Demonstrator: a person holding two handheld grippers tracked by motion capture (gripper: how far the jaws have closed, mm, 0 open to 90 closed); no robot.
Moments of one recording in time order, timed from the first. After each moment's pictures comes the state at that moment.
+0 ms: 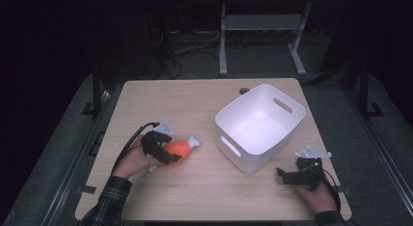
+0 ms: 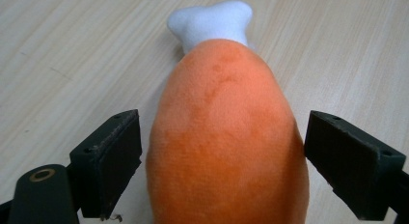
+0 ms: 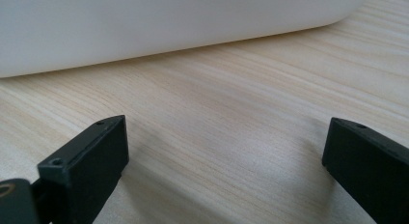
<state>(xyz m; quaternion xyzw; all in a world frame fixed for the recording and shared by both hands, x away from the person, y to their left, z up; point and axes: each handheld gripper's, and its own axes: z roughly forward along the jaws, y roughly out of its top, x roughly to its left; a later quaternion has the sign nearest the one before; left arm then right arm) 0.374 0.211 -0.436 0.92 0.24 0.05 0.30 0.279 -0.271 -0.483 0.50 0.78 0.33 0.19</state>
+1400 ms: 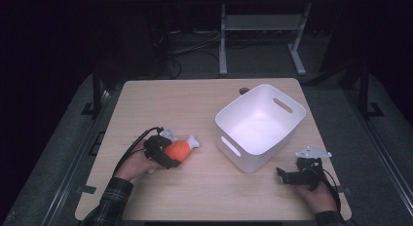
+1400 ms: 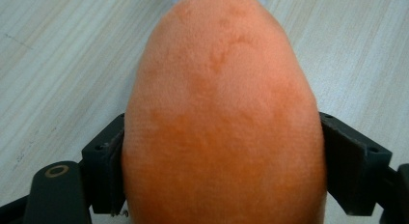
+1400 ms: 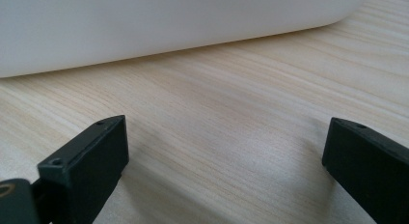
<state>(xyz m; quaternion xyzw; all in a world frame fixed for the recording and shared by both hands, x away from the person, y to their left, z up) 0.370 0.204 -0.450 0.94 0.23 0.04 0.25 0.279 -0.272 -0.483 0.50 0.78 0.33 0.19</state>
